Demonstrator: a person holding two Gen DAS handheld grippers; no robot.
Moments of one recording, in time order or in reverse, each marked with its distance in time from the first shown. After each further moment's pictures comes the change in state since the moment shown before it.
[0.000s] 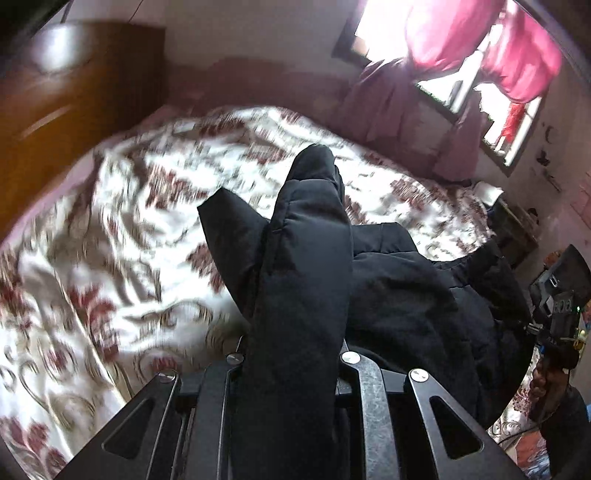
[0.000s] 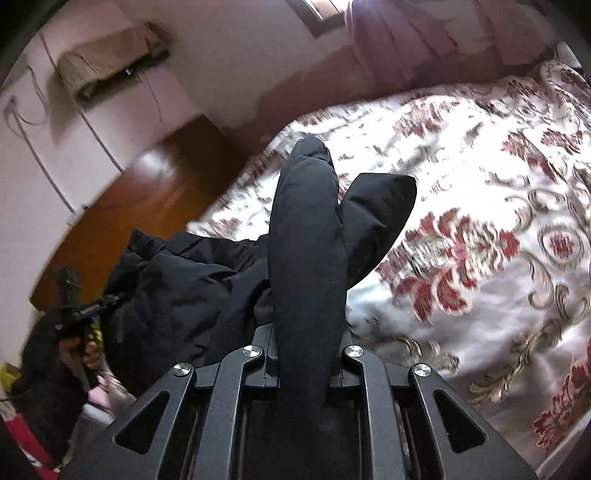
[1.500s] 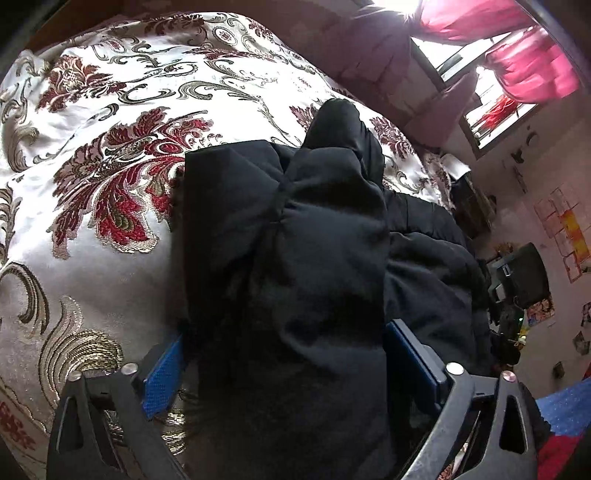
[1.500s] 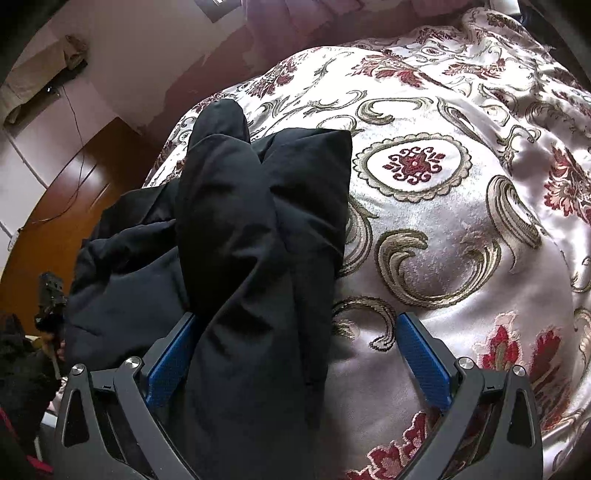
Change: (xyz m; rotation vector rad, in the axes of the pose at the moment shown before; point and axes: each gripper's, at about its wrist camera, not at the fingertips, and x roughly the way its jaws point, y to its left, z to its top) left arm 0.168 -0.010 -0.012 -0.058 0.237 -0.286; right arm 0.027 -0.195 -0.009 0.152 0.062 -0.167
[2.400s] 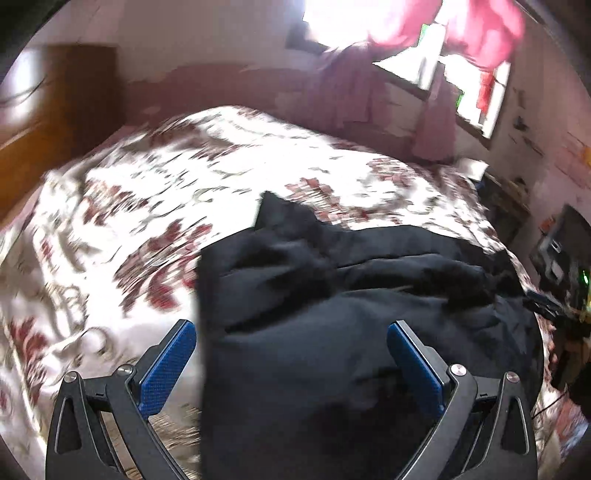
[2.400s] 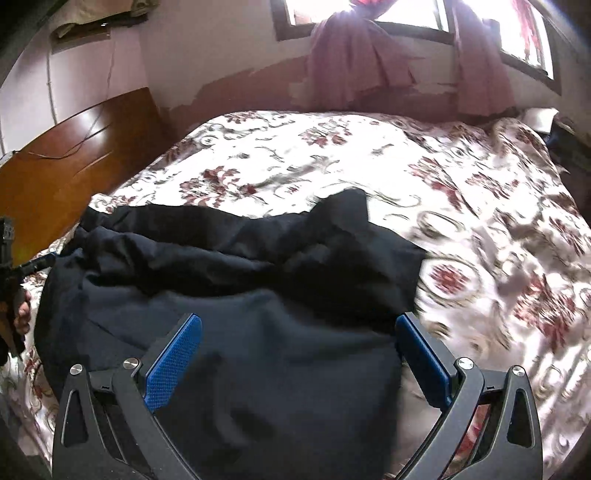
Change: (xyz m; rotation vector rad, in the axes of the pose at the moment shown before) left arm -0.058 -0.057 -0.021 0.203 -0.273 0.265; right arm -0.056 0.092 0.004 -0.299 -0.154 -0.201
